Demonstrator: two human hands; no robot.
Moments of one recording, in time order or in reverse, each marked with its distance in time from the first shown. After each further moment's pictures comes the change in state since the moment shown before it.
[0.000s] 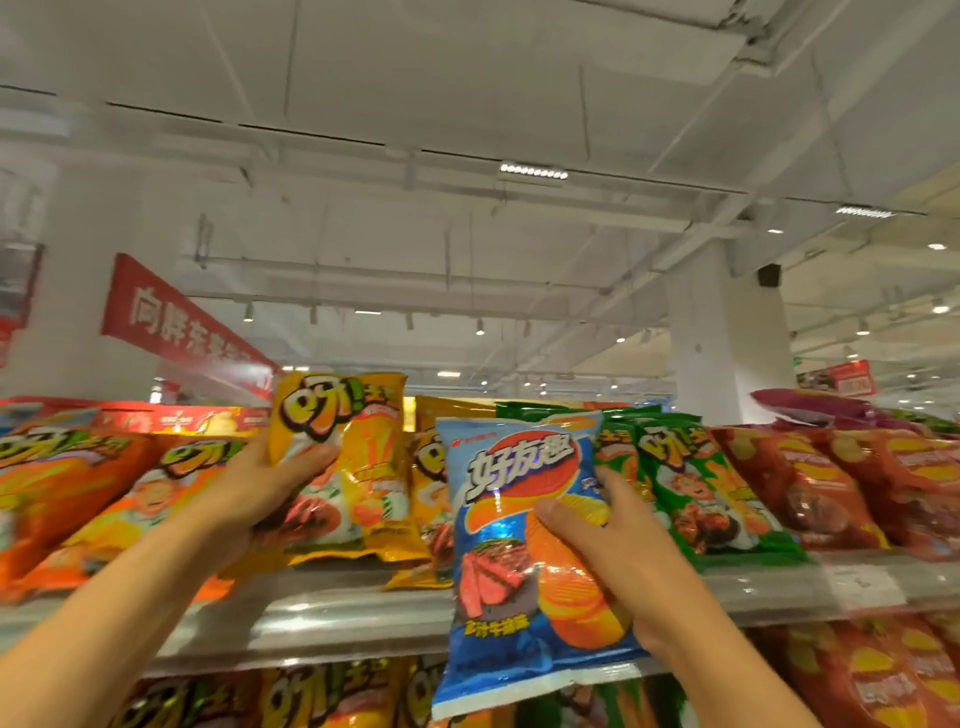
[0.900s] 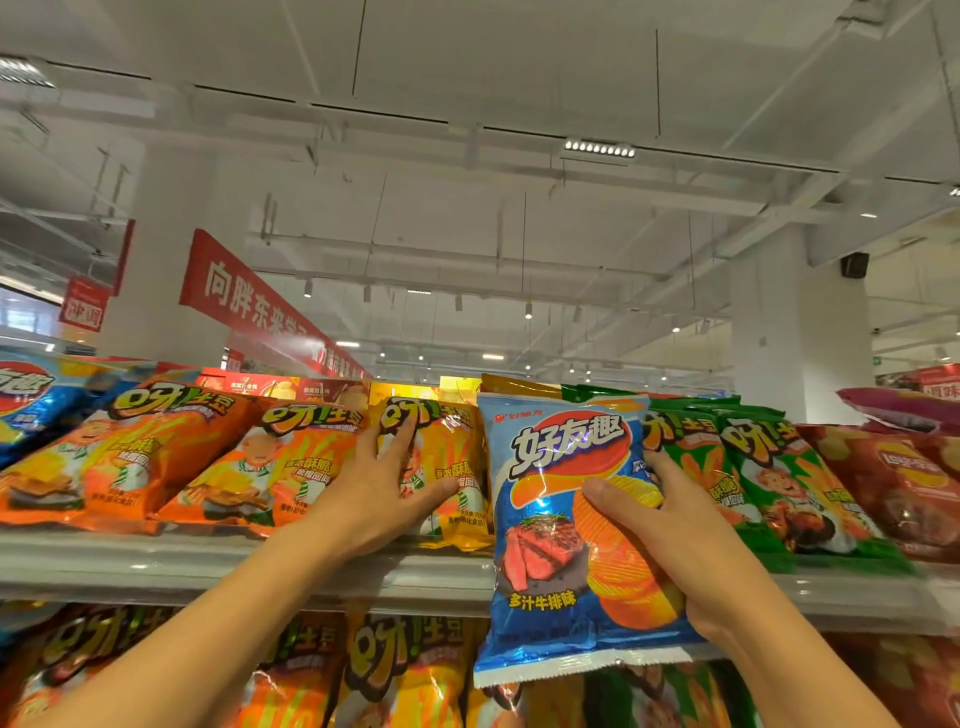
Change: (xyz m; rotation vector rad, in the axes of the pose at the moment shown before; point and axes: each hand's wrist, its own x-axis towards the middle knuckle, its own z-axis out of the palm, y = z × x) left_hand -0.010 -0.034 0.008 0.848 -0.117 0.103; right_hand 0.006 0.005 0.031 0.027 -0.080 -0.024
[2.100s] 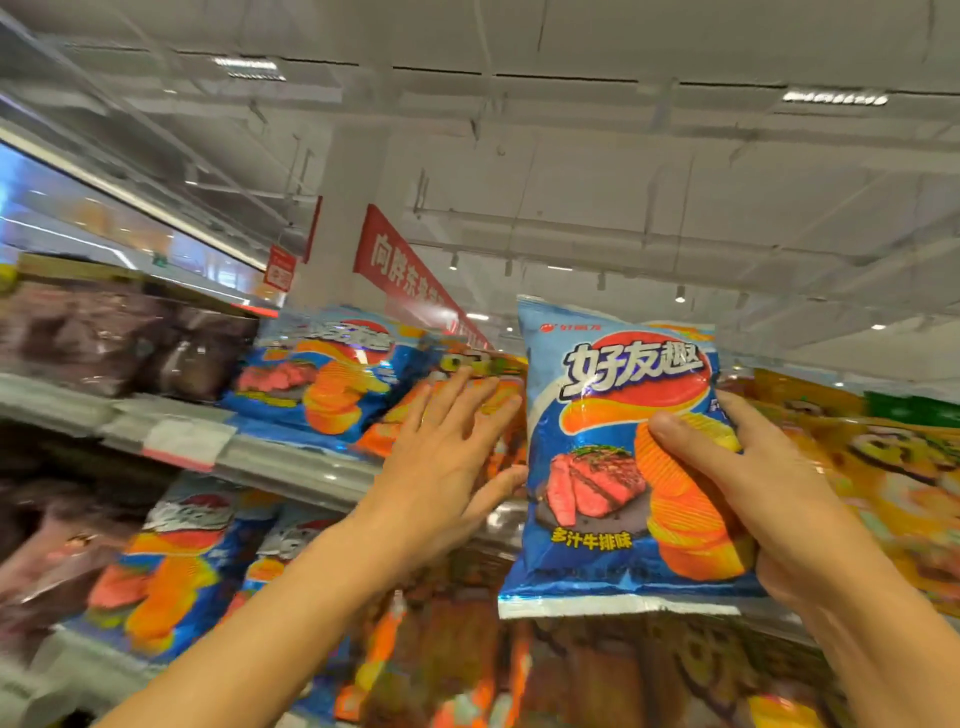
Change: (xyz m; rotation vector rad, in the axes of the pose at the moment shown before) left_hand -0.106 -0.197 -0.138 0.418 0.331 0.270; right_hand -0.006 -0.045 0.276 0.131 -0.195 -0.084
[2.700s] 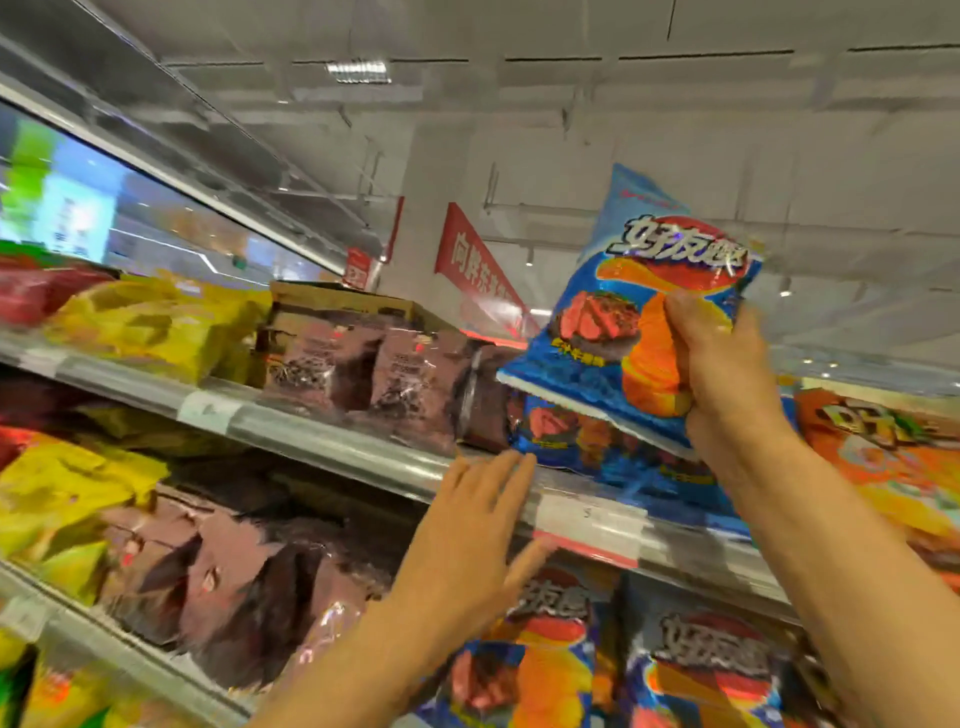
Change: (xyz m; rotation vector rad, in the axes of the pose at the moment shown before) left_hand -0.147 -0.344 -0.040 0.059 -0.147 -0.129; right_hand 0.127 -0.005 0.430 0.217 0.186 -0.128
